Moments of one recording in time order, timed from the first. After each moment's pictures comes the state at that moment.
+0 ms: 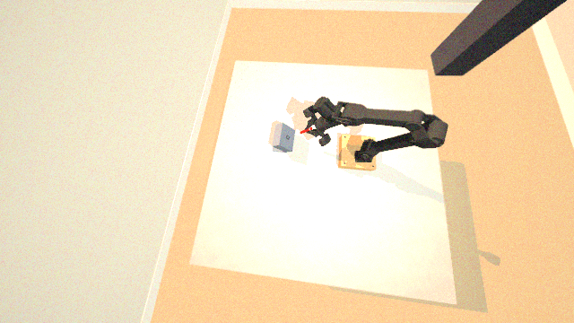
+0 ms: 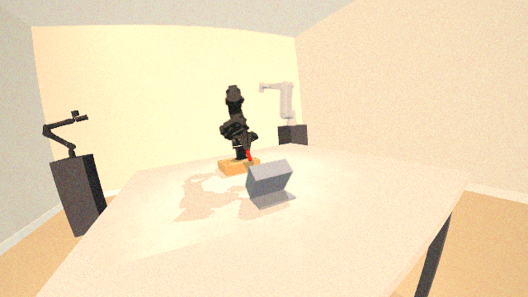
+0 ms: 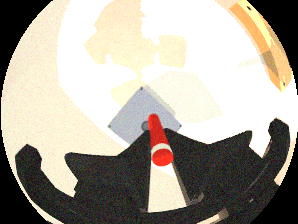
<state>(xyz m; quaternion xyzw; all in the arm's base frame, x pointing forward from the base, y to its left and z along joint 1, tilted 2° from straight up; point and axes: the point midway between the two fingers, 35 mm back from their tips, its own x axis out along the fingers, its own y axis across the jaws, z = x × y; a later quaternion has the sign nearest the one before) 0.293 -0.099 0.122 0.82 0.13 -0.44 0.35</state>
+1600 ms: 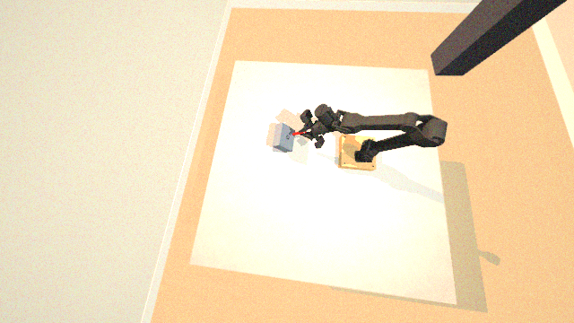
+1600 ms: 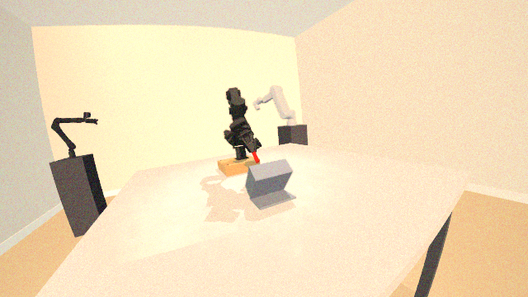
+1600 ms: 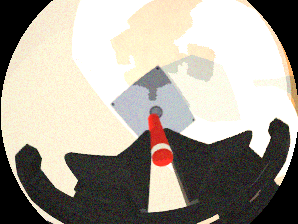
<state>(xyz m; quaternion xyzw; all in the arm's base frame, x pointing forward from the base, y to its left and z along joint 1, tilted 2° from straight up) 0.320 -0.089 0.110 0.82 0.12 -0.34 0.43</state>
